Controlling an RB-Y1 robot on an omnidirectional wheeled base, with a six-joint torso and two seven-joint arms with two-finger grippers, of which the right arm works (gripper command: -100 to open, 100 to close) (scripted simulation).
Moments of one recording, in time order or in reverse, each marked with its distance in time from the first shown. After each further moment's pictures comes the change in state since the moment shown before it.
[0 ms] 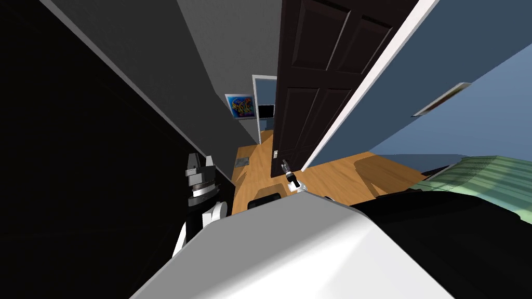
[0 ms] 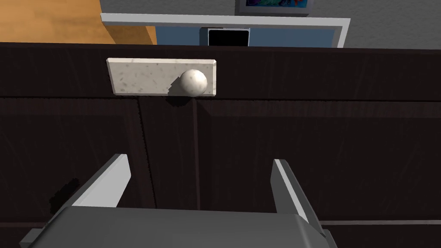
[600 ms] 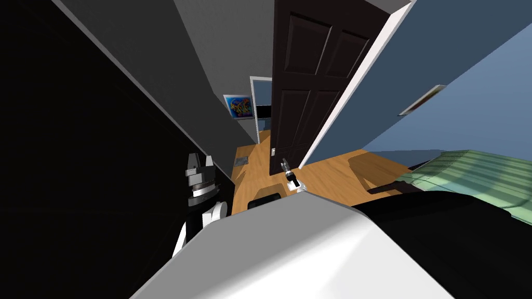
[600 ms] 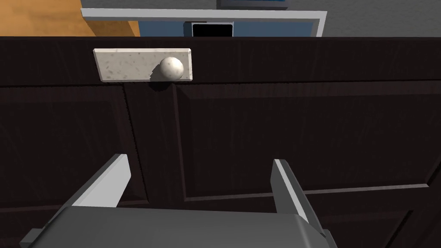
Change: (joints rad) arm 0.030 0.009 0.001 -0.098 -0.005 0.009 0.005
